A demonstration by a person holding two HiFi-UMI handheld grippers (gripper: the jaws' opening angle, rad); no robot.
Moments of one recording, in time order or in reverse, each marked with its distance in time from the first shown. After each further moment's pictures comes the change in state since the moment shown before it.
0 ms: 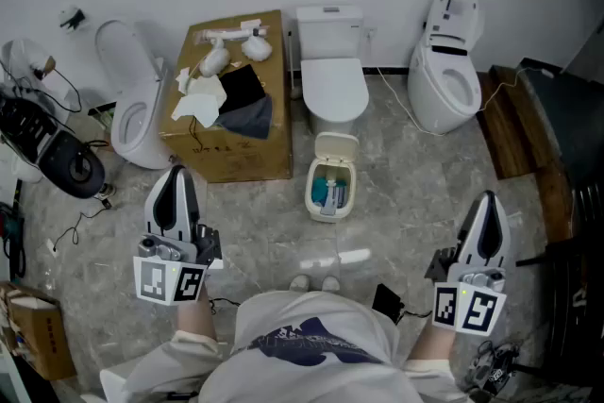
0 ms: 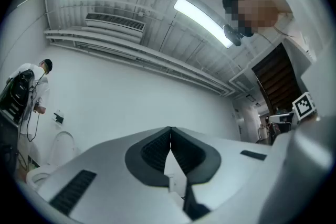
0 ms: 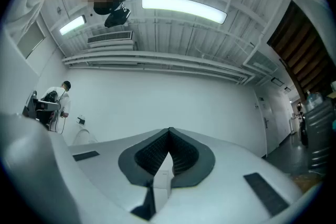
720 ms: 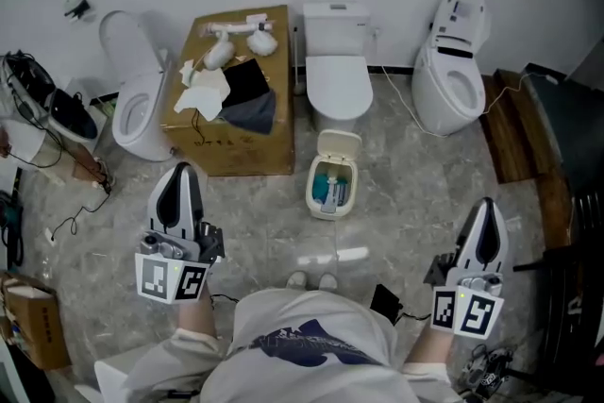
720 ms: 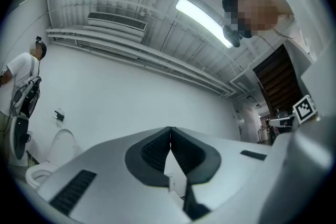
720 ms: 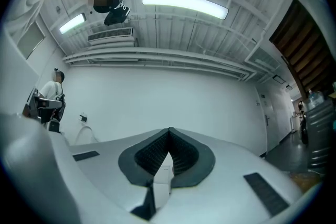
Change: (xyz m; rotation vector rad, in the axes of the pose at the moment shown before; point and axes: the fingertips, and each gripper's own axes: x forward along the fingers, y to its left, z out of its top) left arm -0.002 -0.003 -0.003 -0.017 0.007 0.004; right arm -0.001 0.001 -0.012 0.002 0.047 0.017
